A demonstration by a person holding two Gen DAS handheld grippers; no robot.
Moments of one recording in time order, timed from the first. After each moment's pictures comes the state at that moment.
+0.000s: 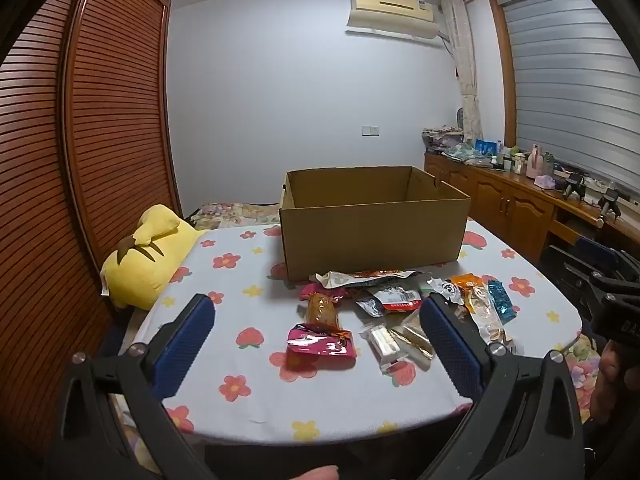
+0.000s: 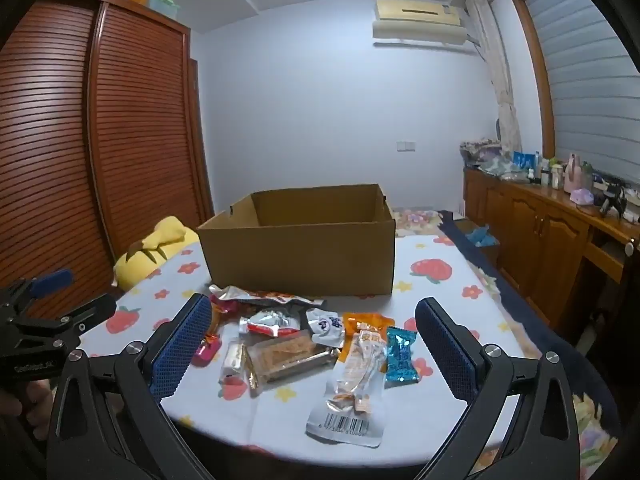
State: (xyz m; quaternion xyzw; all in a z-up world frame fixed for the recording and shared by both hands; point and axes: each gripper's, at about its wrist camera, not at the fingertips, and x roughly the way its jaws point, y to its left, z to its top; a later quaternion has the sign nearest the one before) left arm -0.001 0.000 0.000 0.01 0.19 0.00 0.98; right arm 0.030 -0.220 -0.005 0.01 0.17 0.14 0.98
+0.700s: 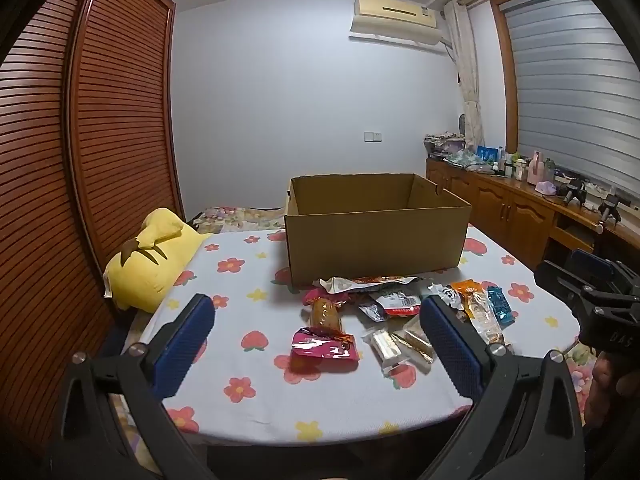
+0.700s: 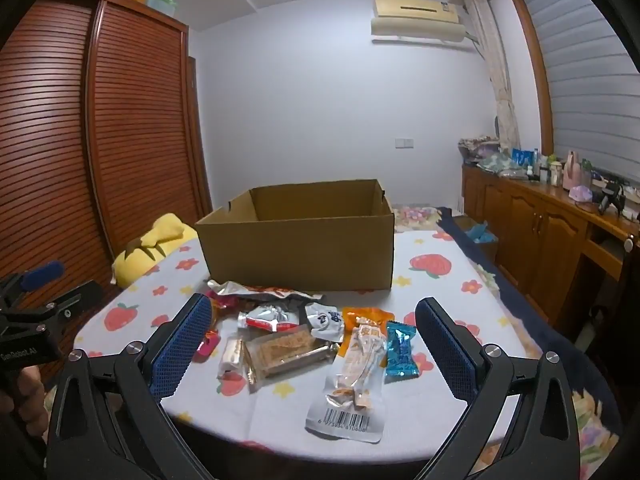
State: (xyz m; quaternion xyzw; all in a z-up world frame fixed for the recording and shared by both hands) left arm -0.005 0.007 0.007 0.00 0.19 0.00 0.98; right arm 0.030 -0.219 -0.008 0.01 0.17 0.14 0.98
